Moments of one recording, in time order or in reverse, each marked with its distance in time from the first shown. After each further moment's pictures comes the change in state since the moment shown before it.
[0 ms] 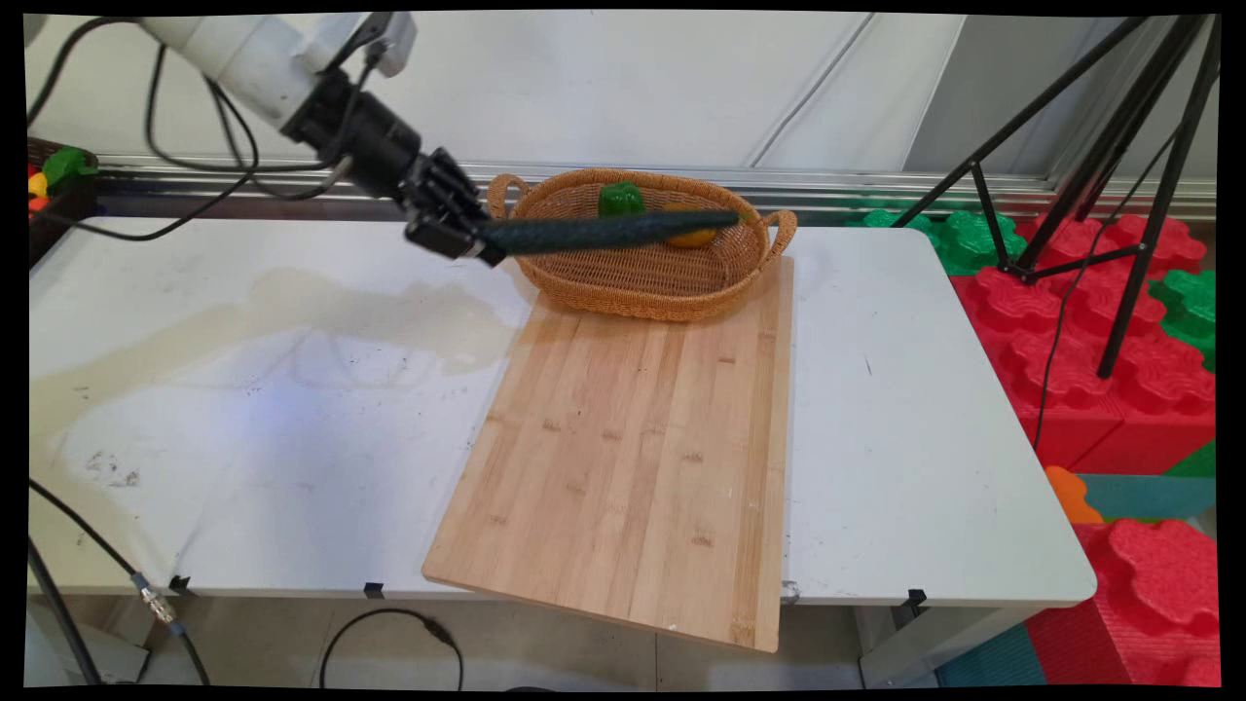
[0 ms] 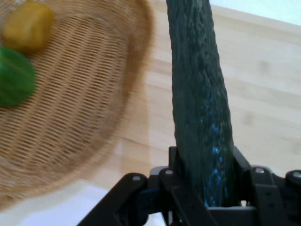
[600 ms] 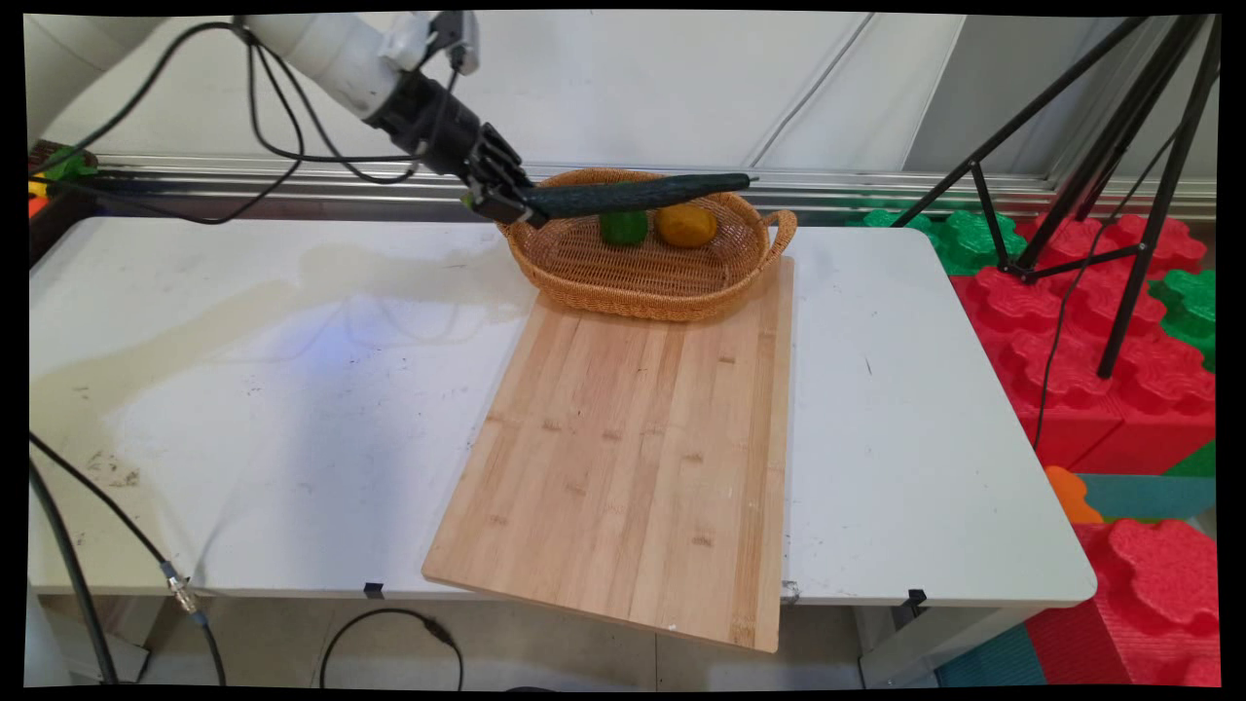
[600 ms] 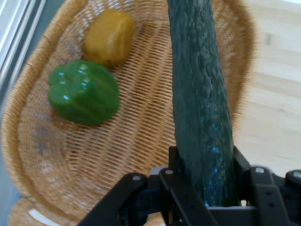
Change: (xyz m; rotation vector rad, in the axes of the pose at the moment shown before) arm 0.019 -0.068 0.047 0.132 -0.003 0.028
